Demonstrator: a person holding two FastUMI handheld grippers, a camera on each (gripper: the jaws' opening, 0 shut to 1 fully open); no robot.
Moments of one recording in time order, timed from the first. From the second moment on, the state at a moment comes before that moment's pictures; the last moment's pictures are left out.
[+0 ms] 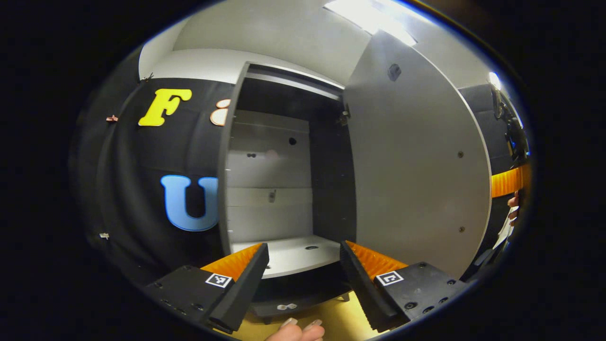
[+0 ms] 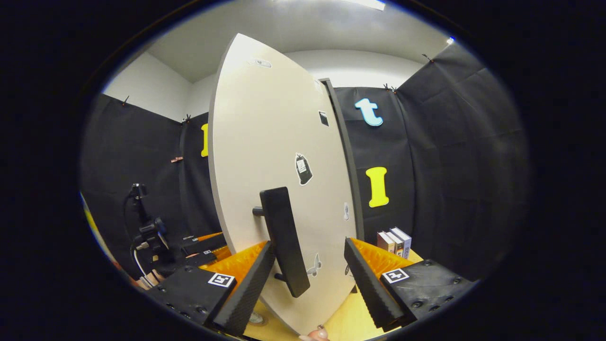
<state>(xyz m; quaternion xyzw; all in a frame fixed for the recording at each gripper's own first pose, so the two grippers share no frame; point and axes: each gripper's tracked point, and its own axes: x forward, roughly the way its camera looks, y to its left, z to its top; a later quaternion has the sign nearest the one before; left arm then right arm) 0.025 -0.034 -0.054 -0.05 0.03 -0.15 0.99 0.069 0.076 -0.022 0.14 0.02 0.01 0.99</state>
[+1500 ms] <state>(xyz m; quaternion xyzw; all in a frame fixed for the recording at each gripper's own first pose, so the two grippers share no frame) -0.023 0.047 -0.064 -0.05 0.06 -0.10 0.99 0.096 0.148 -0.045 0.12 0.06 0.07 0.99</state>
